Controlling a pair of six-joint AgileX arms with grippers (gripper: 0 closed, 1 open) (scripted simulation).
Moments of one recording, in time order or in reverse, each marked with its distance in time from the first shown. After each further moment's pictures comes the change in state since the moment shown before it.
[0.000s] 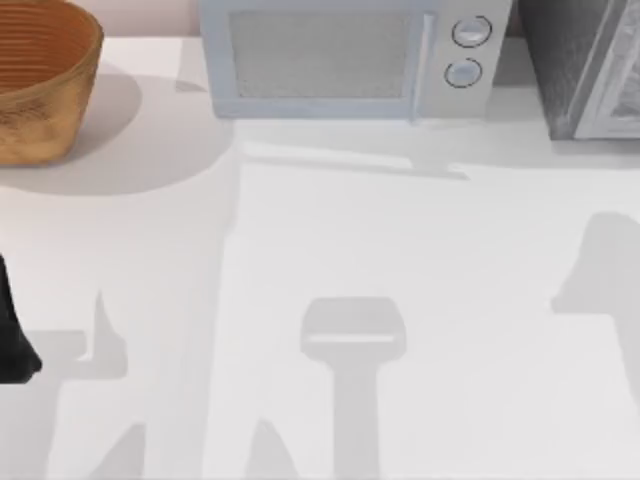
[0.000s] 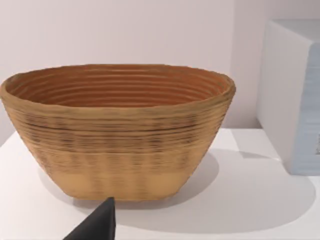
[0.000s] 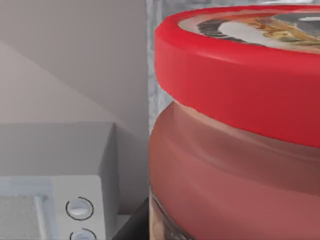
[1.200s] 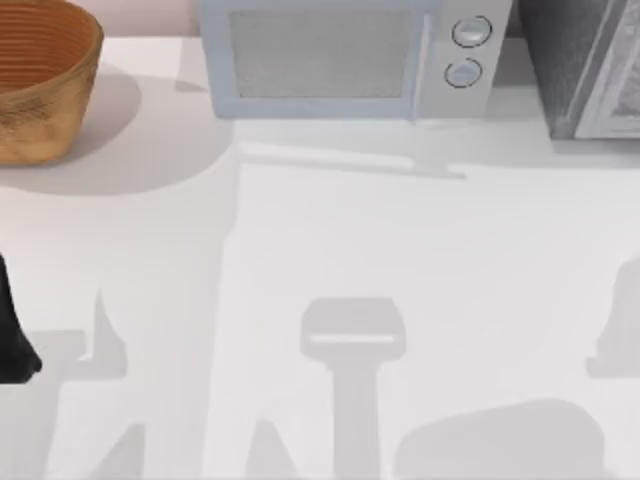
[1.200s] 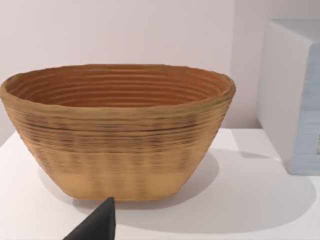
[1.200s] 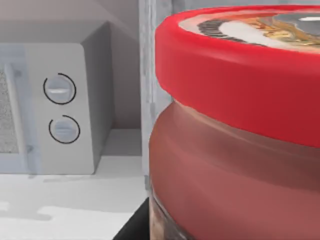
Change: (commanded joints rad) left arm 0.000 0.000 0.000 0.000 0.000 0.000; right arm -0.379 -0.318 -0.706 0.359 -0.420 -0.006
